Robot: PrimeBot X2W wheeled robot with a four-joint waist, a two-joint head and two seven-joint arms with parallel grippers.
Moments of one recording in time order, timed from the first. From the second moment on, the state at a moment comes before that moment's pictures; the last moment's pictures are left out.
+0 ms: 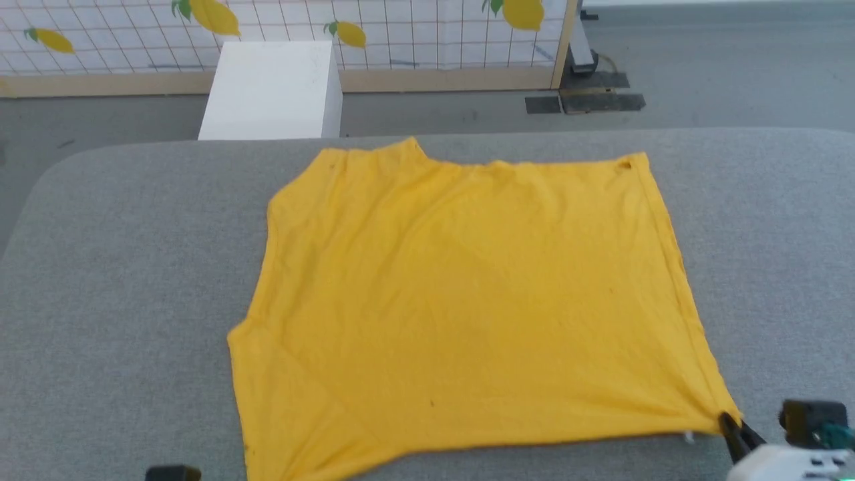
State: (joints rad) left arm 0.29 0.47 -0.29 -0.07 -0.64 0.17 0.40; right arm 0.17 -0.10 -0.16 0.05 0.14 0.13 0.29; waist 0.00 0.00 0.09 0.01
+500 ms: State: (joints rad) left arm 0.15 0.38 -0.34 0.01 -0.38 0.18 -0.13; right arm 0.19 -0.06 -0.13 0.07 0.12 0.13 -0.04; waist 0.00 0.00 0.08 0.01
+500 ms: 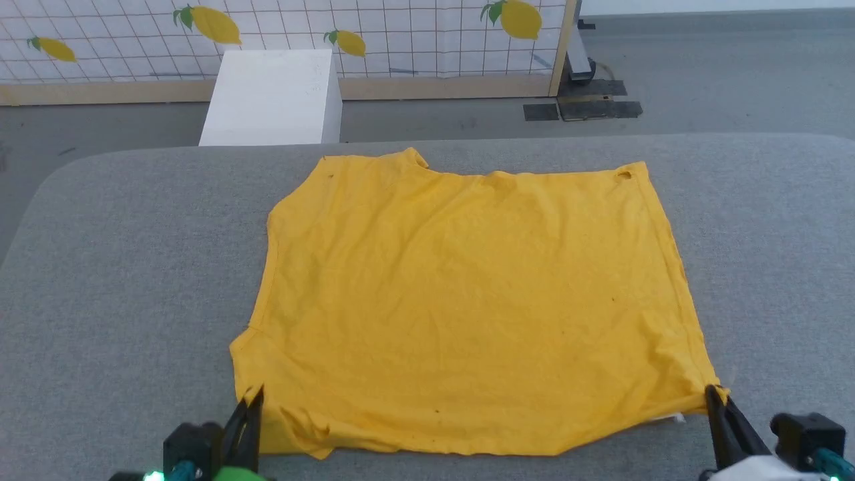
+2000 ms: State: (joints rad) left arm -0.45 0.44 -0.30 0.41 -0.54 0.02 0.00; right arm -0.39 -0.21 -0.05 0.31 0.24 0.13 0.42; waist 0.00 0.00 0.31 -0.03
